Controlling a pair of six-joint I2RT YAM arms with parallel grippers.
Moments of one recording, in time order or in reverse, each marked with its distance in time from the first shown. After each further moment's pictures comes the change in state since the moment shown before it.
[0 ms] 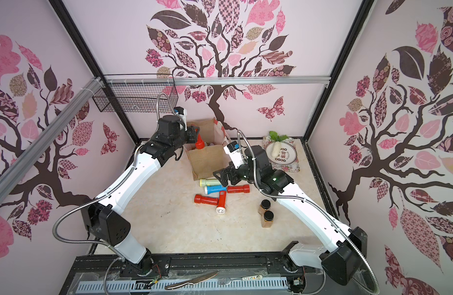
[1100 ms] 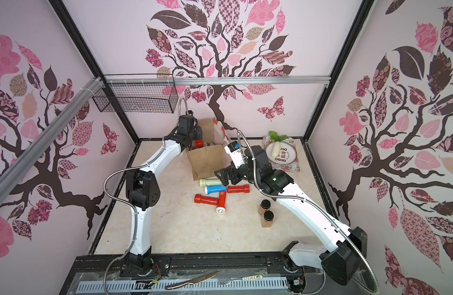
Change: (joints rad) left arm 0.079 0.523 0.358 -0.010 -0.091 0.062; right arm 0.000 0.000 0.000 -0.005 0.048 -0.016
